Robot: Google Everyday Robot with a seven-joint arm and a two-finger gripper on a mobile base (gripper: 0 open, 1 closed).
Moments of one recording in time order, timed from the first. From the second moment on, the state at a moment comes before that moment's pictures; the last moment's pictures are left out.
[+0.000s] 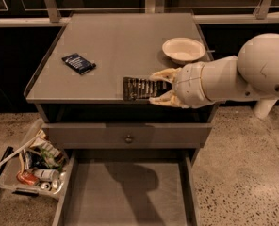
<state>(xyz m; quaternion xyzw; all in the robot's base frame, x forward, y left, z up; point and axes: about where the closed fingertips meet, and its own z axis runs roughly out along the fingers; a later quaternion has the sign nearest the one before) 0.526 -0.067 0.873 -0.68 0.57 0.03 0.45</state>
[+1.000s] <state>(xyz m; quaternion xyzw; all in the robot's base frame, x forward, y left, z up) 0.645 -0.041 0.890 -0.61 0.60 0.11 0.50</state>
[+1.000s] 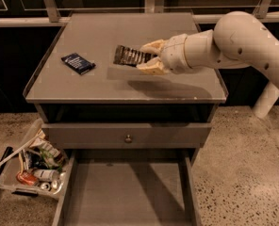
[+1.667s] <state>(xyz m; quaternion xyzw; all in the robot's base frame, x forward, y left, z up) 0.673 -0.034 0.869 -0.57 0.63 0.16 0.50</state>
